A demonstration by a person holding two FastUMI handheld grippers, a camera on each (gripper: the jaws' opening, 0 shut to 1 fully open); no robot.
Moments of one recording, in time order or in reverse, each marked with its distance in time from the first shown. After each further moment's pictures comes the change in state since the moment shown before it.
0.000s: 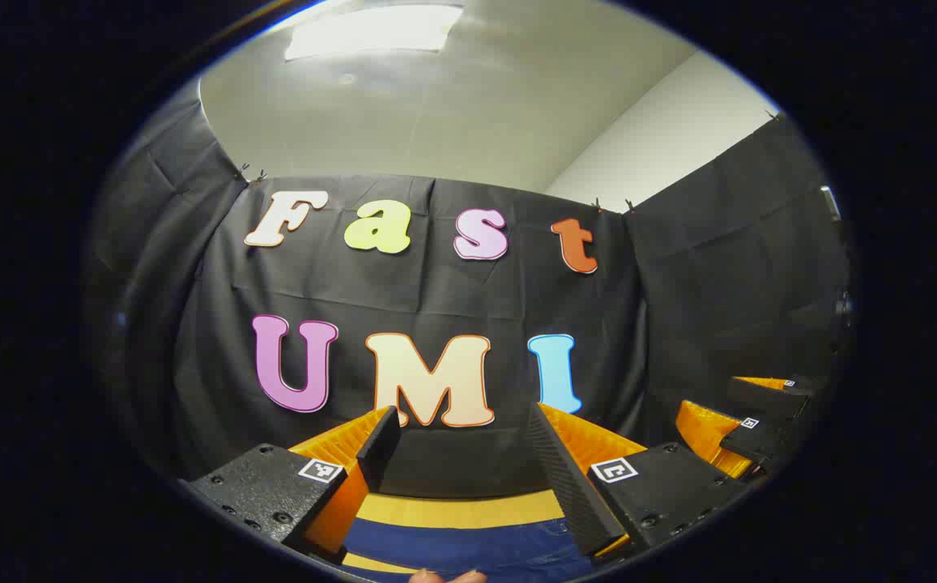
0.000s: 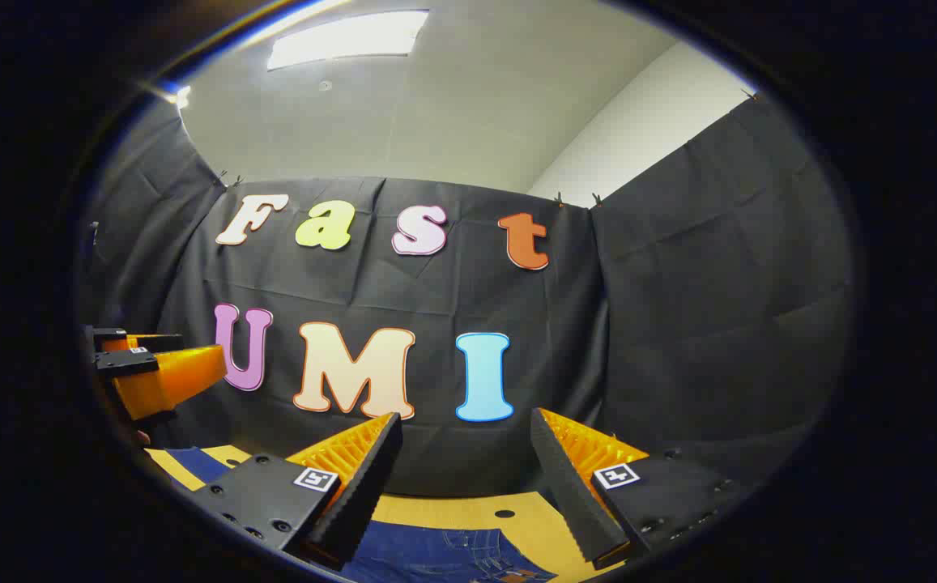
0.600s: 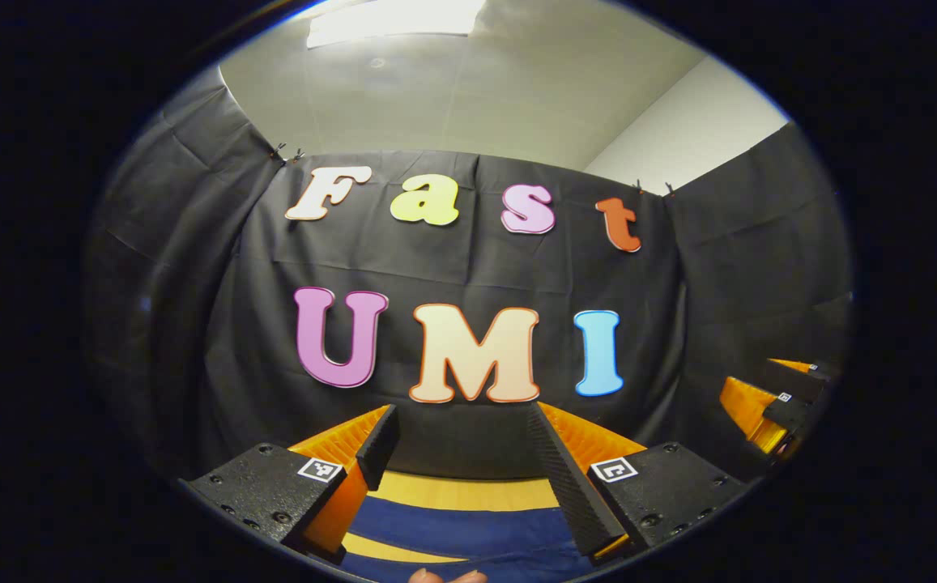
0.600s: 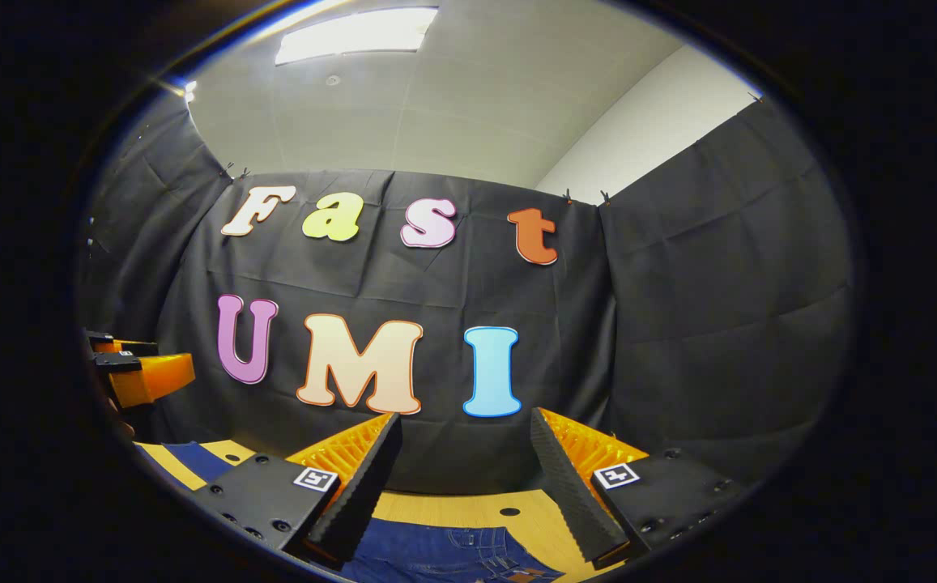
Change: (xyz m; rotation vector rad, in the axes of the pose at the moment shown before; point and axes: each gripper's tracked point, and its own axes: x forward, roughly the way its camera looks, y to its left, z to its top) left arm -0.020 0.079 -0.034 0.000 0.099 0.155; right arm 0.006 0.016 -0.018 -0.010 0.012 0.013
